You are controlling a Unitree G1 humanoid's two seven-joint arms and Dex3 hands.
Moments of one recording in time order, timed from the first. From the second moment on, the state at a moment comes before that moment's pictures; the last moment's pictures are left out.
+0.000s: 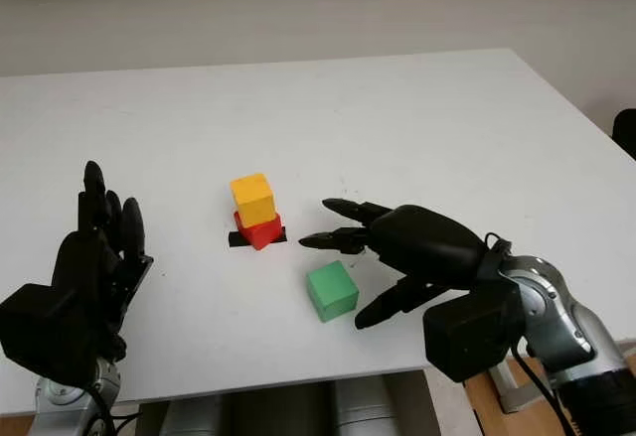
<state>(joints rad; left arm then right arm) 0.17 0.03 0.13 -0.39 0.07 0.13 0.10 -0.24 -0.71 0.15 0.08 -0.35 -0.54 0.49</state>
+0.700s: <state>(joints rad) 0.18 0.02 0.13 -0.39 0.08 0.13 0.11 -0.26 -0.64 0.17 0.27 -0.31 -0.59 0.46</state>
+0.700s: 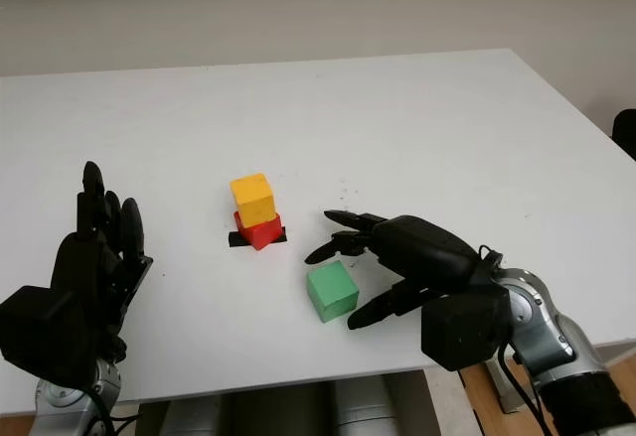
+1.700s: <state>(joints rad) 0.18 0.02 0.13 -0.39 0.08 0.13 0.11 -0.27 -0.54 0.18 0.35 -0.15 -0.48 0.53</state>
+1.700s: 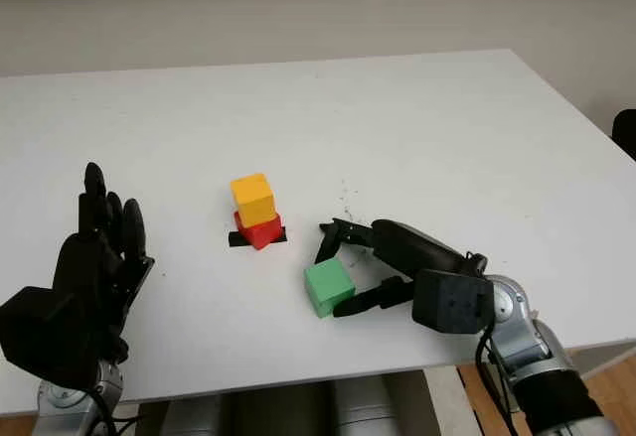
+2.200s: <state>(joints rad) 0.18 0.02 0.13 -0.39 0.08 0.13 0.11 -0.33 -0.48 0.11 0.40 -0.03 -0.47 0.53</state>
